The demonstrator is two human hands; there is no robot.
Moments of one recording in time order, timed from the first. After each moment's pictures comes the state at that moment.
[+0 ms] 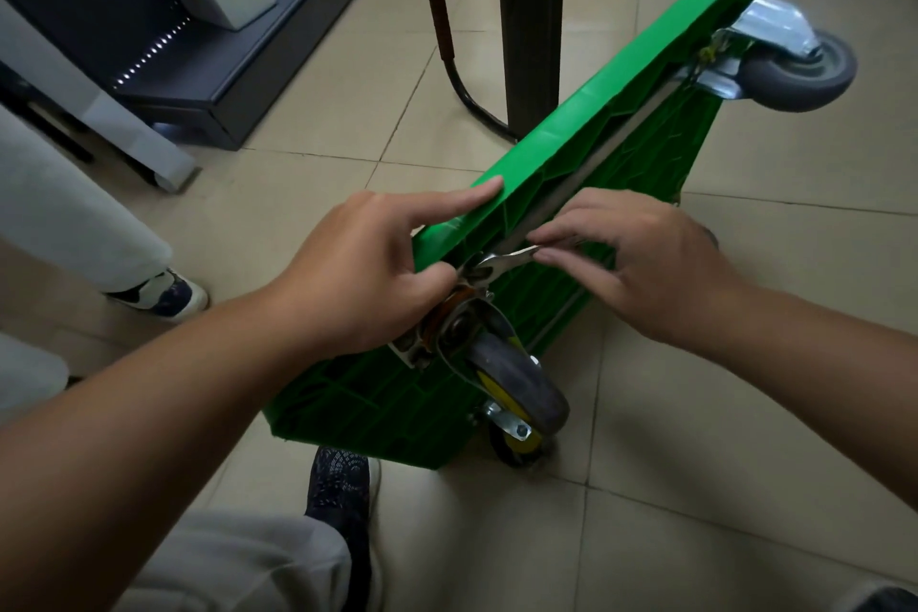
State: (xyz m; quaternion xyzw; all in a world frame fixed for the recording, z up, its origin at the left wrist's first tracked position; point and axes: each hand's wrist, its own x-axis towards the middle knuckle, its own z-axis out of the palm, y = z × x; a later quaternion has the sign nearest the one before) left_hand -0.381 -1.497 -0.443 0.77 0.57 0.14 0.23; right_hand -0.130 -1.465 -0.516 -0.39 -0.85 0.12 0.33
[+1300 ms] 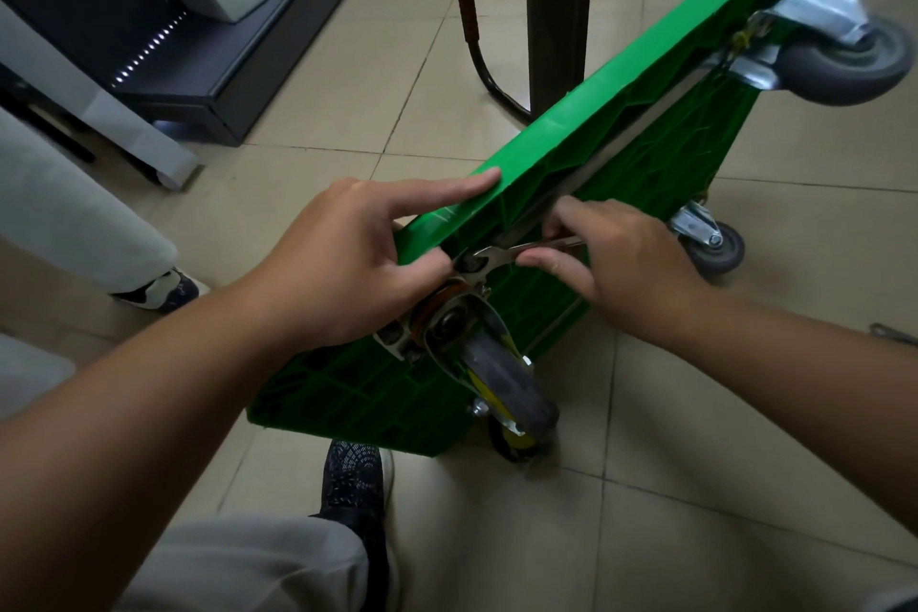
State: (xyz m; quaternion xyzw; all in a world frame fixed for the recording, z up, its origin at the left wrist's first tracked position) left_hand -0.405 -1.488 -0.447 0.79 0.54 0.17 0.25; right_hand -0.155 -1.454 -0.557 -0.45 -0.83 0.10 0.31
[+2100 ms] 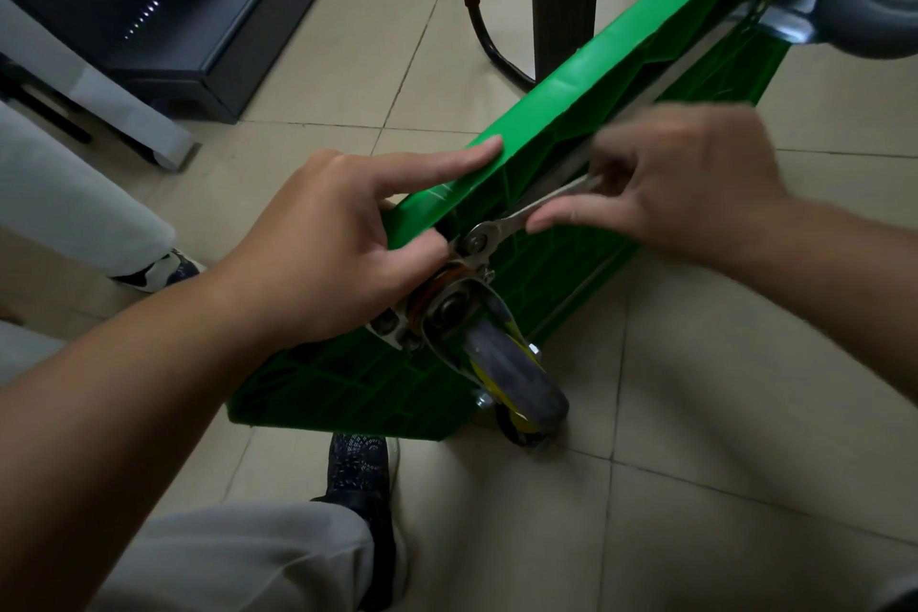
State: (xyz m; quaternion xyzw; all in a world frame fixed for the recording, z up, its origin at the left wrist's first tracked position) left_hand -0.399 -1.488 -0.446 0.79 0.53 0.17 0.26; right_hand -0.139 -1.431 -0.513 -0.50 -0.83 -0.02 0.23
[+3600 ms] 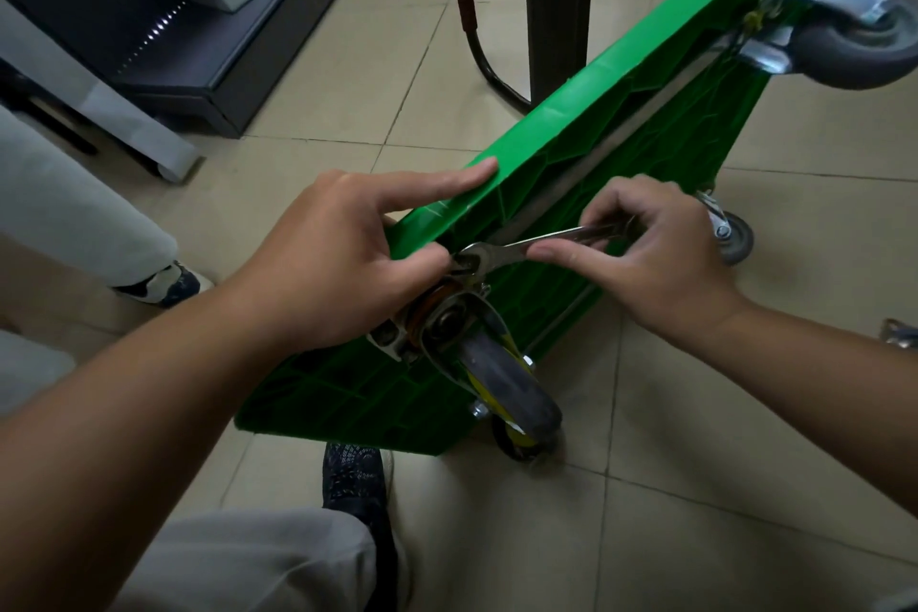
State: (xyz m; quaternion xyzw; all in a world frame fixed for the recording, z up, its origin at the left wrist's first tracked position) left_hand -0.397 -1.490 -0.447 0.77 0.55 0.18 0.27; right_hand -0.149 -1.462 -0.555 -0.50 -0.70 0.22 0.45
